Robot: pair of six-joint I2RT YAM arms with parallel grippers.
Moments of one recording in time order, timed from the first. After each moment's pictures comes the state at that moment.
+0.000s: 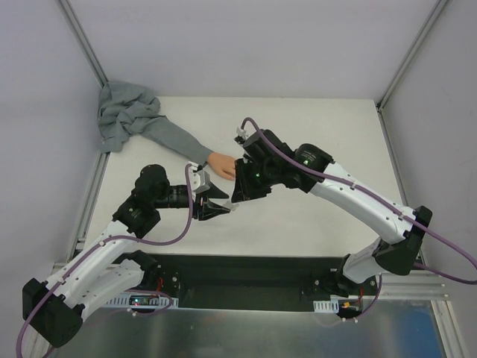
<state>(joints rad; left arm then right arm) -0.55 0.81 0.63 -0.03 0.91 0.10 1.02 1.51 1.66 -1.05 -0.11 0.67</state>
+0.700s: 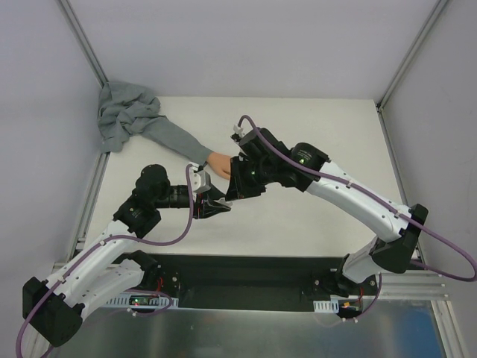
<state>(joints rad) -0.56 0.81 0.62 -0.01 0.91 0.11 1.02 1.53 1.69 -1.02 -0.13 0.72</state>
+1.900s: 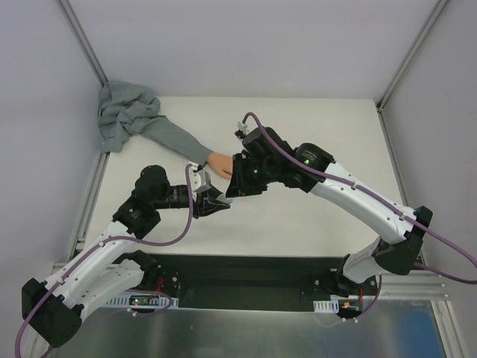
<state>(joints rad) -0.56 0.80 0.62 -0.02 0.86 0.10 1.03 1.51 1.69 -1.00 -0.10 0.75</state>
